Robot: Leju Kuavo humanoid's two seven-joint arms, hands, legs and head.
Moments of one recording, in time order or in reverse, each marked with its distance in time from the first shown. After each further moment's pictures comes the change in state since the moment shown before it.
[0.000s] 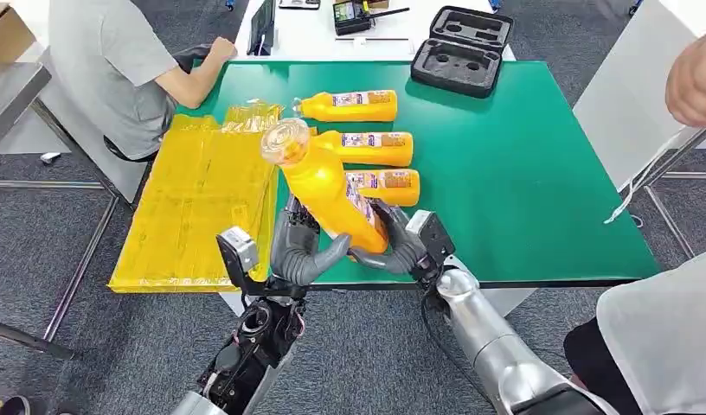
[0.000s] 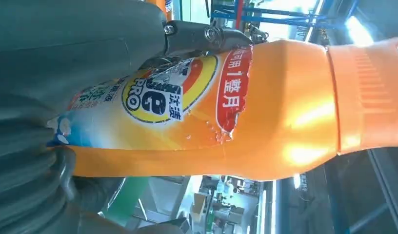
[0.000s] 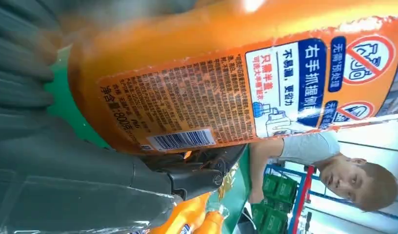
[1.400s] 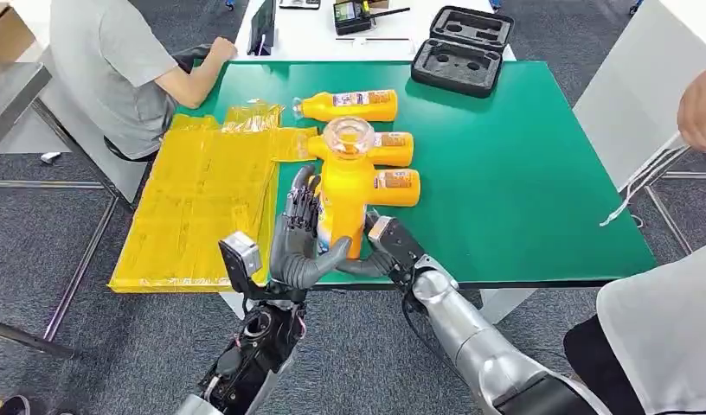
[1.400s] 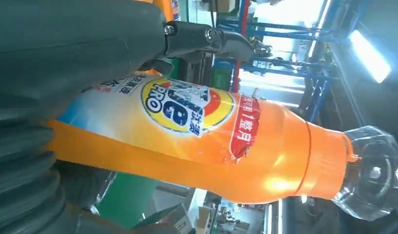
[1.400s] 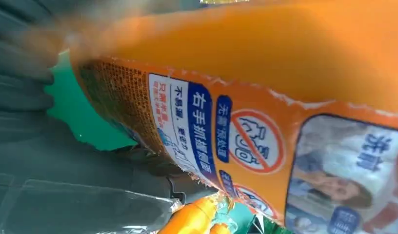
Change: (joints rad) left arm 0.009 0.006 -0.019 0.010 -0.001 0.069 0.000; right arm -0.050 0.065 0.097 0.117 0.087 -0.095 0.001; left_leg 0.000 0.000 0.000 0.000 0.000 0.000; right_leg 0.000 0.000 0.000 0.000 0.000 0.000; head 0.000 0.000
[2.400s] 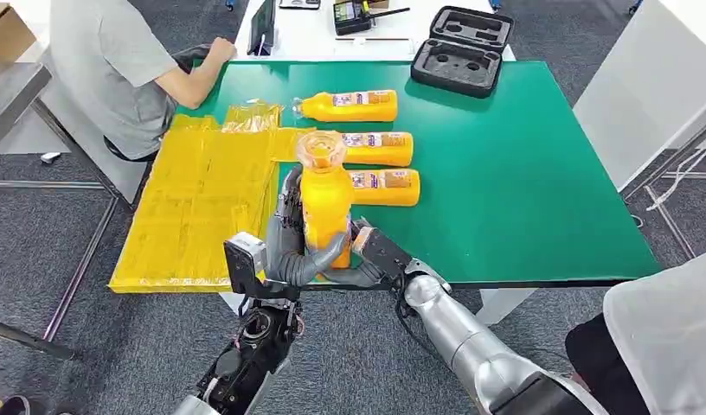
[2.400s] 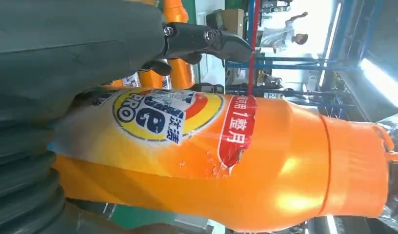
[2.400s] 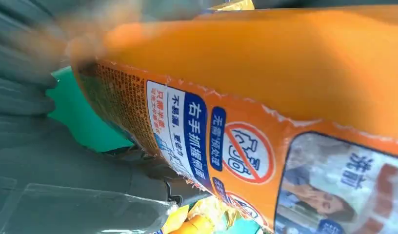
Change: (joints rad) left arm 0.001 0.016 -0.003 -0.002 -0.055 0.167 0.000; right arm 0.000 0.000 0.093 -0.003 0.013 -0.026 0.005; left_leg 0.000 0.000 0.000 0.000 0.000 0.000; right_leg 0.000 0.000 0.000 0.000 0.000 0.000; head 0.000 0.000
